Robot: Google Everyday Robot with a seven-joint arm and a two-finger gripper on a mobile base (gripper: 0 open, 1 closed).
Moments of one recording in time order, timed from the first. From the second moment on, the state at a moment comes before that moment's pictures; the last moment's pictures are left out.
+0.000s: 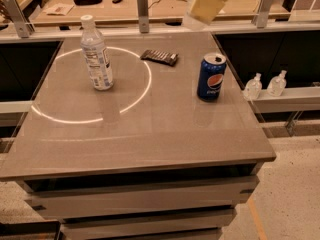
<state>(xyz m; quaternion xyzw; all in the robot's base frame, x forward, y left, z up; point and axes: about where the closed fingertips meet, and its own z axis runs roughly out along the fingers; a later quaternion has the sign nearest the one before) 0.469 -0.058 1.164 -0.62 0.67 -0.11 0.40</state>
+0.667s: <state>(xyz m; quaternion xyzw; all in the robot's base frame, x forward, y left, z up) 0.469 -0.054 1.166 -0.62 0.67 -0.11 0.40</state>
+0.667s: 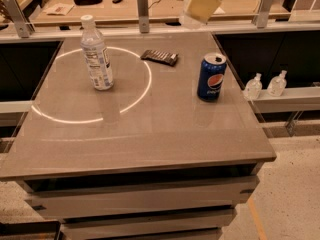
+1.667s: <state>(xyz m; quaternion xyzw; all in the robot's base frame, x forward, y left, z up) 0.469 -0.054 1.166 -0.62 0.67 -0.11 0.40</state>
